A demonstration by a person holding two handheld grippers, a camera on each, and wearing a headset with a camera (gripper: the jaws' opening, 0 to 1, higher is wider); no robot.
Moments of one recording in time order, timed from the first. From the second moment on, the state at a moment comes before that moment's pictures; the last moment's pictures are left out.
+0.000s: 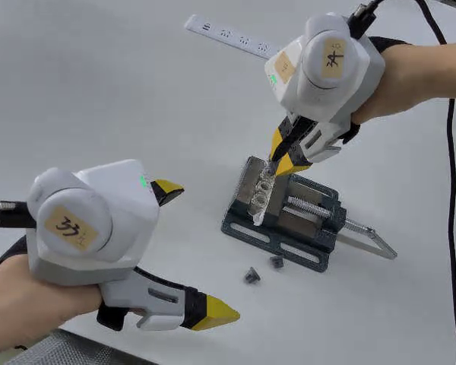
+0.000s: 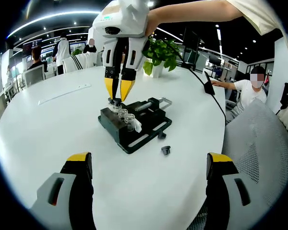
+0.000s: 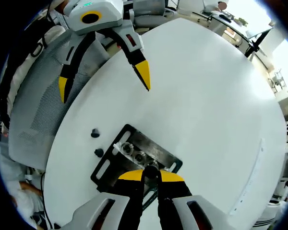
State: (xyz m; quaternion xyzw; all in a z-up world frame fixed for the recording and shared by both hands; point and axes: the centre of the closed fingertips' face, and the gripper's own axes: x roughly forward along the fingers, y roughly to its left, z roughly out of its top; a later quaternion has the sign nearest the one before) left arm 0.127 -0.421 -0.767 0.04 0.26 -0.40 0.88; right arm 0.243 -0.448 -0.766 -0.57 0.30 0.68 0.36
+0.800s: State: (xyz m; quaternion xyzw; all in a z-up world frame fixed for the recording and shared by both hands) left arm 0.127 -0.422 -0.767 0.04 0.26 -0.40 0.88; right arm 0.242 -0.446 -0.768 -0.58 0.31 0.67 0.35
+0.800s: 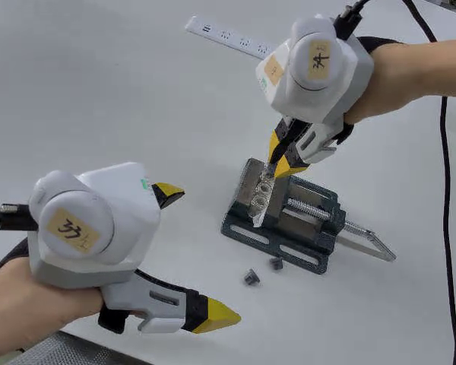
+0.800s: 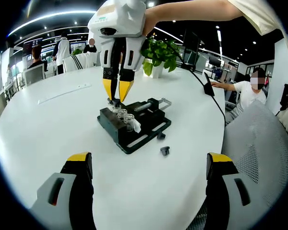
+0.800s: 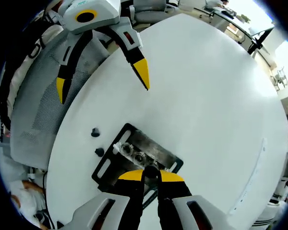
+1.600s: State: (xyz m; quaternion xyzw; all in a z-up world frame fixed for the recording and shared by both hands) left arm 0.127 -0.423 -0.768 0.03 0.26 -0.40 0.88; right arm 0.237 -0.447 -0.768 -0.56 0.40 0.62 0.38
